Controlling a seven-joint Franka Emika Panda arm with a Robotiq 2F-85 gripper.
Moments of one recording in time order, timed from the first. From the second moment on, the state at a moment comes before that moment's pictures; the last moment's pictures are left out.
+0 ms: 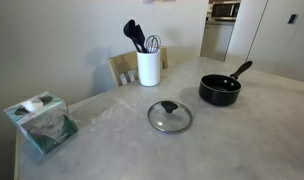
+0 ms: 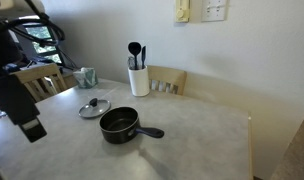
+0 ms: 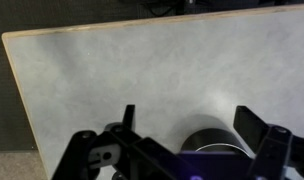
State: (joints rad) arm -0.21 -0.59 -0.26 -2.68 -0.24 2.12 -0.23
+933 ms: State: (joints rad) arm 0.00 -0.32 -0.18 -2.56 -0.20 2.21 -0.44
